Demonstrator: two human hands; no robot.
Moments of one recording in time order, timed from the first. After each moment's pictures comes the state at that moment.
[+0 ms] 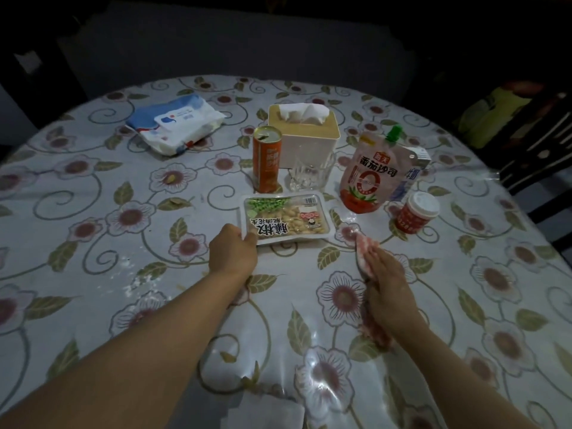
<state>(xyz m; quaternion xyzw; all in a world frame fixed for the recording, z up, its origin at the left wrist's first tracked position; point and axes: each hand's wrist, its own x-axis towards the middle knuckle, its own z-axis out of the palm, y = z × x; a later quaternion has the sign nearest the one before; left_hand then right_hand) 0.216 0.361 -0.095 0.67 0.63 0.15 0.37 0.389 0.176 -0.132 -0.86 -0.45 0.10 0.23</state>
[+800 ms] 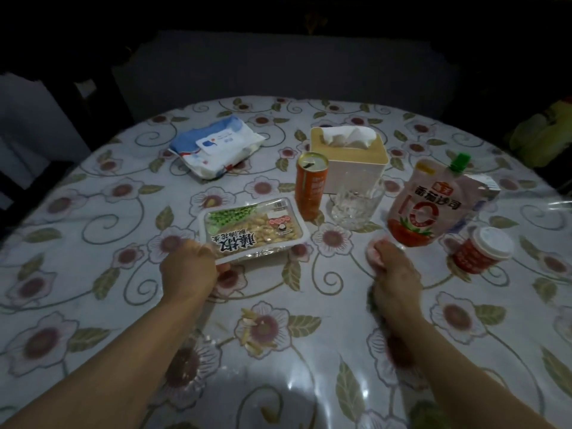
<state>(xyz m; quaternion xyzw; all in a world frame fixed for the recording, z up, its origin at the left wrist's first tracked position) 0.133 0.435 -0.086 0.60 0.69 0.25 0.31 0.381 0.289 -0.151 -0.87 -0.38 0.03 0.32</state>
